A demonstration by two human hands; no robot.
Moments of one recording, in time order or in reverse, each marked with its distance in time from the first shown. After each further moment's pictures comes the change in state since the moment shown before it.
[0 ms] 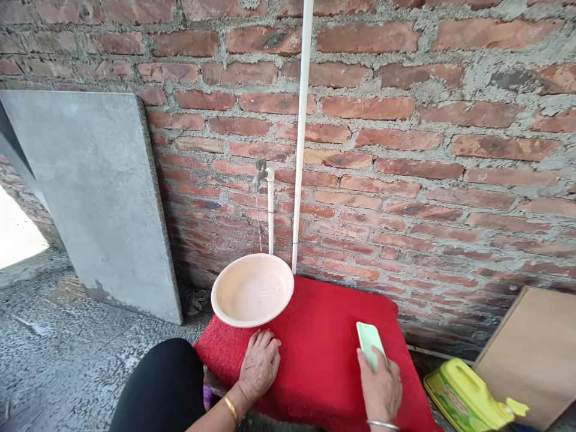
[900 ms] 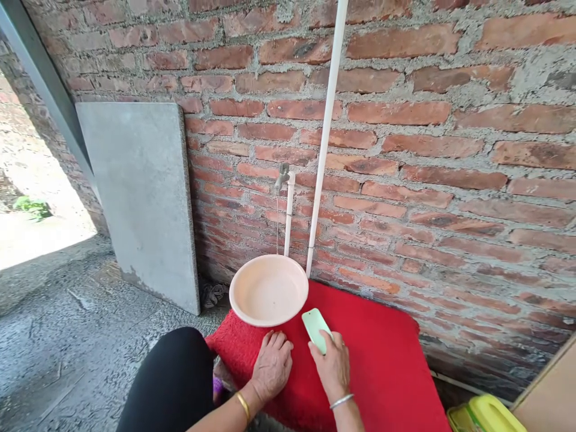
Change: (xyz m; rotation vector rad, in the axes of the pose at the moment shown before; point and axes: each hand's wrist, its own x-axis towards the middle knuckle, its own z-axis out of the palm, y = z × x) left_hand 0.003 0.006 -0.005 0.041 -0.119 -0.042; right_hand -0.024 -0.117 0.048 0.219 -0.223 -0.509
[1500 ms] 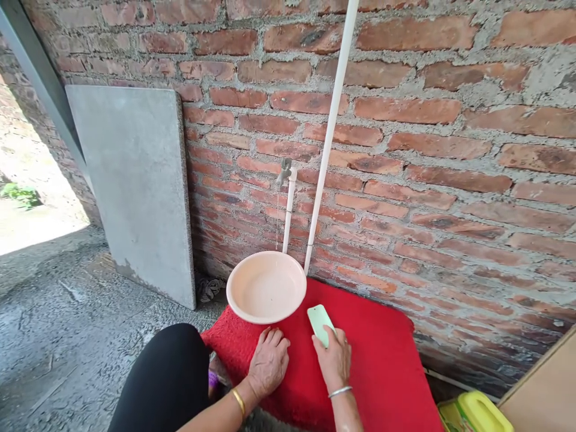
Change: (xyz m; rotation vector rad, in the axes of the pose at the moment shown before) left_hand -0.002 -0.003 0.007 0.002 0.032 0.025; right_hand 0.011 0.009 -0.009 -0.130 -0.081 0.163
